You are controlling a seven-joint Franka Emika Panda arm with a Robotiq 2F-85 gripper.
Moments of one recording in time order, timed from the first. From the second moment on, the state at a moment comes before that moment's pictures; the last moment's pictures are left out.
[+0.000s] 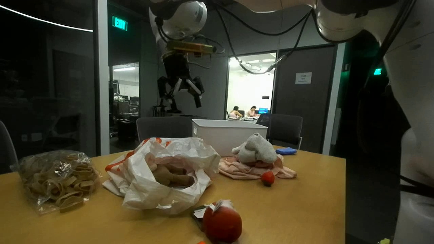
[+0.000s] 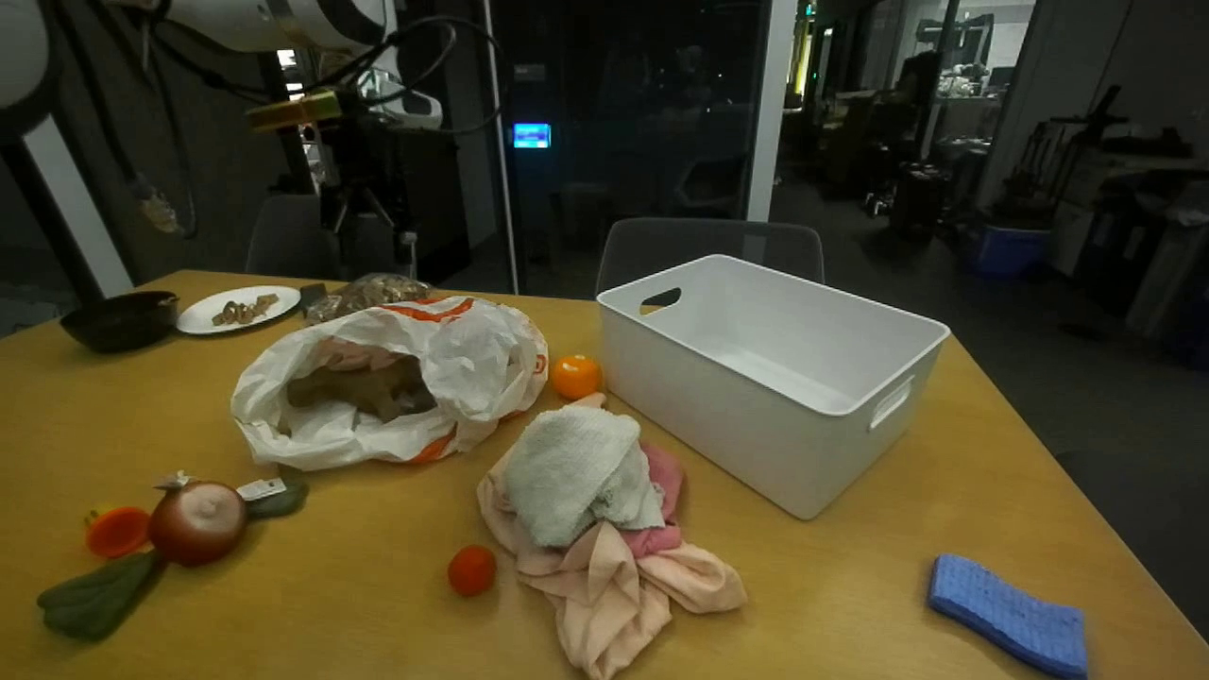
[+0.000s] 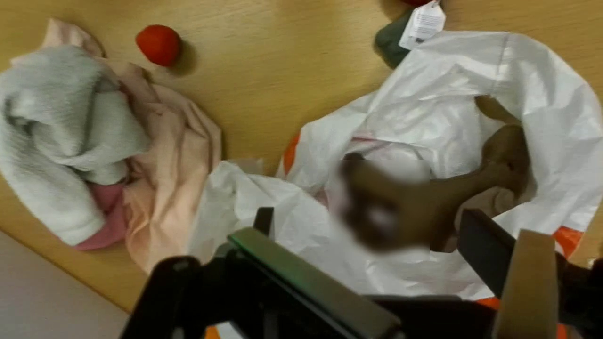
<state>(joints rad) 0.19 0.34 0.11 -1.32 -0.09 1.34 0.35</state>
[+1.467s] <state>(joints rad) 0.13 0.49 0.08 -1.52 0.16 1.47 0.21</state>
